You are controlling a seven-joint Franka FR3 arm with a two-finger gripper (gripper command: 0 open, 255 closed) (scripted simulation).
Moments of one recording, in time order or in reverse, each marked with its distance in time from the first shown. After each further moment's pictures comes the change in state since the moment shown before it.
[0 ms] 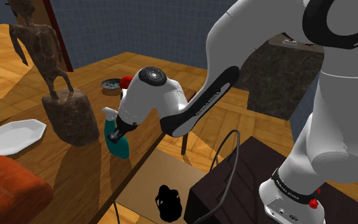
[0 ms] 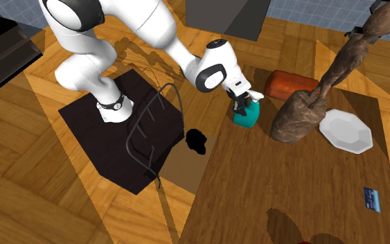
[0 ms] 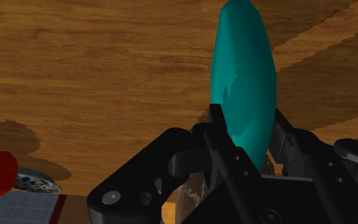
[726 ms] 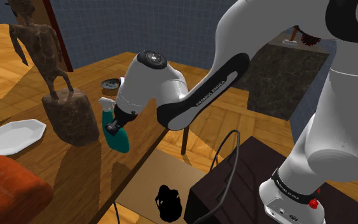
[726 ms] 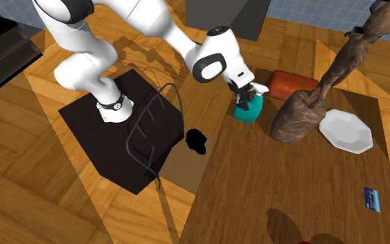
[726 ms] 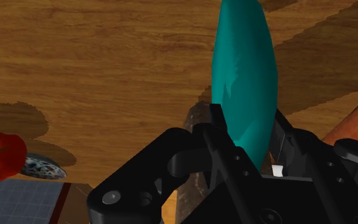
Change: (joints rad) arm -0.075 -0.084 0.100 -0.011 0.169 -0.067 -0.147
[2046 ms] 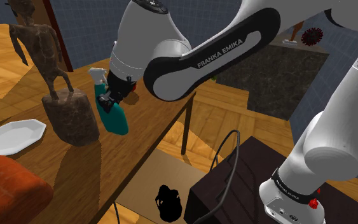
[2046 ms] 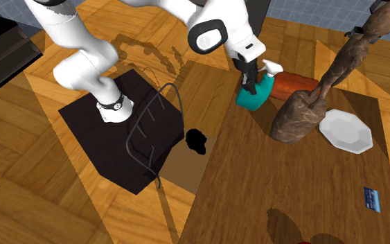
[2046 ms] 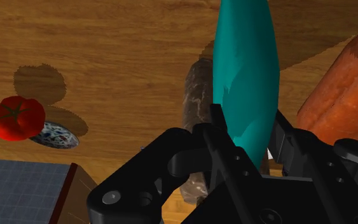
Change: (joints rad) arm -0.074 -0.178 0.110 0.066 0.348 -0.203 -0.286
